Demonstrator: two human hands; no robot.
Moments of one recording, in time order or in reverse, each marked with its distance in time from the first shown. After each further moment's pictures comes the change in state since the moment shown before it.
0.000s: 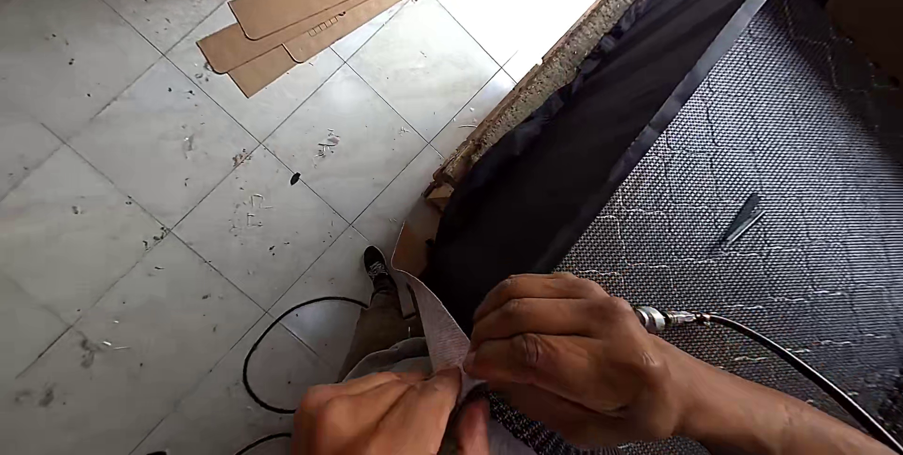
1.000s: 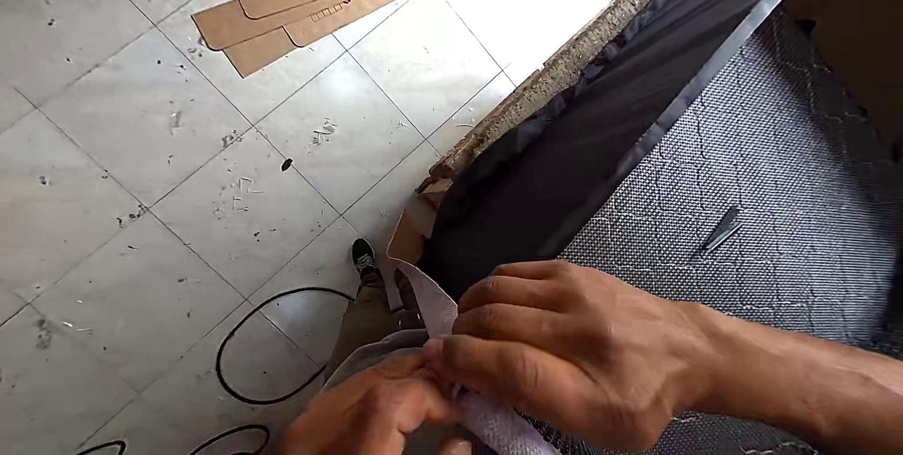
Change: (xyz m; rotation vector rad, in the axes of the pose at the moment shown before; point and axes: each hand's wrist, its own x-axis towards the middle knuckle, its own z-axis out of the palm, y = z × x) left_hand -0.030 -0.015 0.026 -0.351 0.292 0.110; right_hand 0.030 -0.007 -0.011 -0.192 -0.313 -0.201
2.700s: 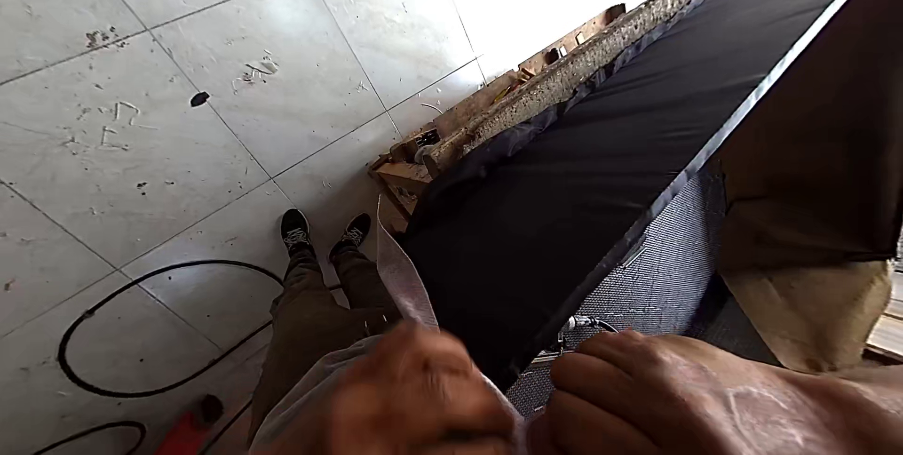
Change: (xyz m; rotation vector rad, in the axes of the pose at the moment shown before) left_hand 0.027 -0.087 0.018 -0.419 -0.167 0.304; right_hand 0.022 -0.004 -0.047 -0.024 -0.635 0.155
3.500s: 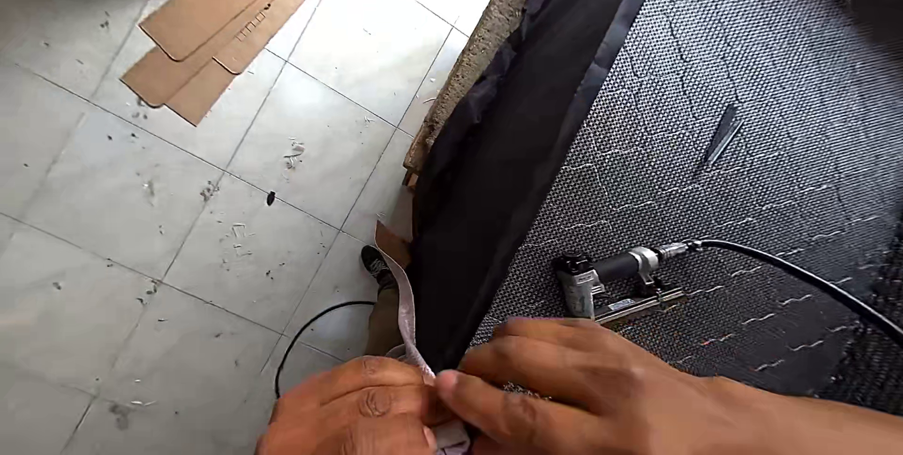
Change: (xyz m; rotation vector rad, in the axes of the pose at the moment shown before) left_hand 0.032 0.029 -0.030 0.072 -0.355 -0.091; right_hand -0.033 -0.034 0.103 0.248 0.828 0.297
